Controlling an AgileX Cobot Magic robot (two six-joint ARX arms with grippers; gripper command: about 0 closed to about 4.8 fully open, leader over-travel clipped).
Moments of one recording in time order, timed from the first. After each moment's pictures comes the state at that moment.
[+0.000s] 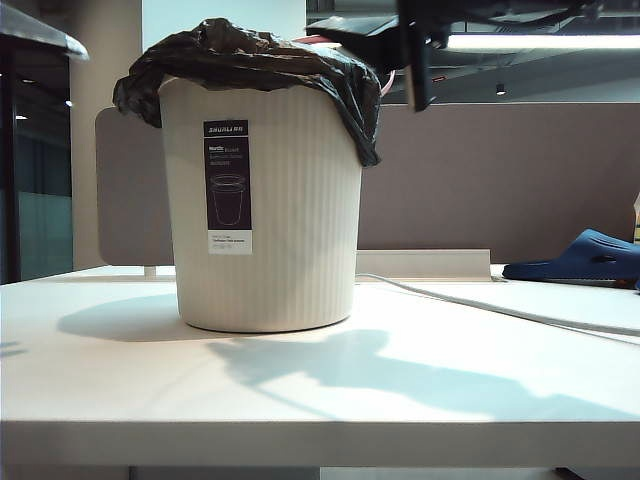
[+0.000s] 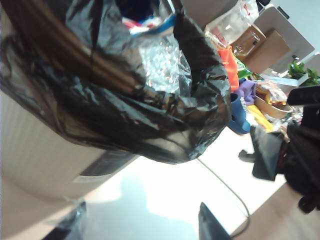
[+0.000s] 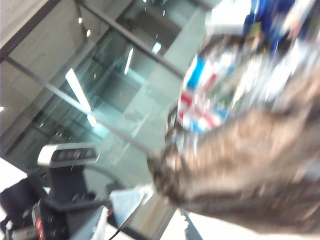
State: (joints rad) left arm -0.03 0.89 0.77 -0.20 0.78 -0.39; right arm 0.64 1.39 0.71 0.87 -0.36 1.05
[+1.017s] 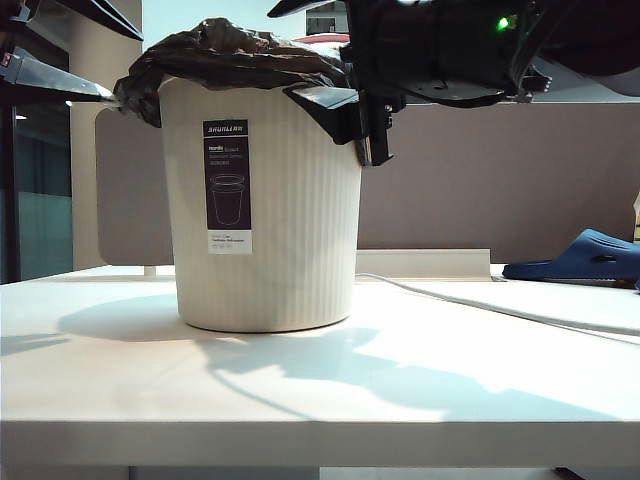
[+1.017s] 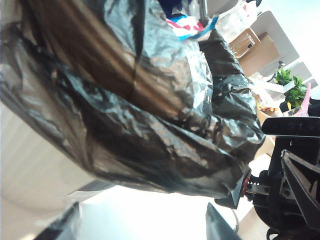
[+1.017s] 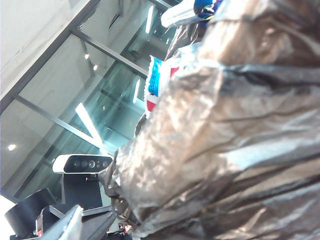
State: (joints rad) left arm -0.03 1.07 0.77 -0.02 0.83 -0.47; right arm 0.70 1.62 0.71 1.18 -0.20 1.14
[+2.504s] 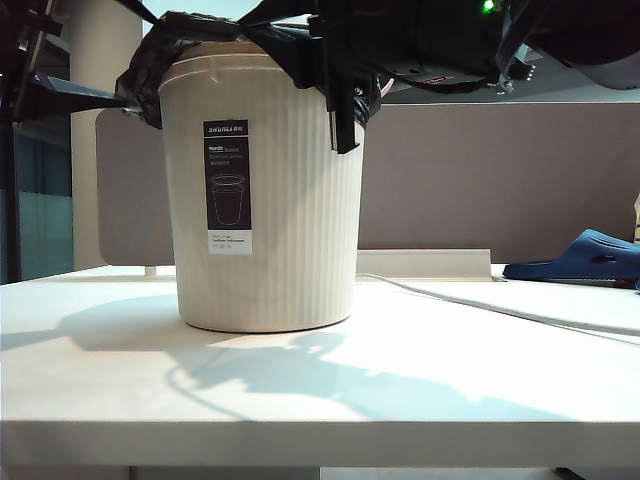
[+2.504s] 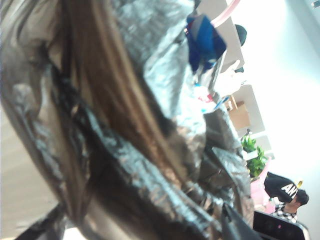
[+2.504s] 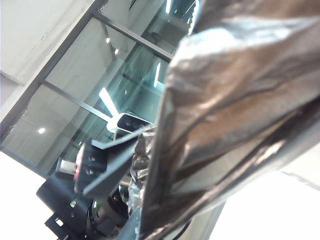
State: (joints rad) left arm -0.10 1.12 0.73 0.27 0.66 -0.93; right arm 0.77 1.62 0.71 1.21 -0.24 1.18
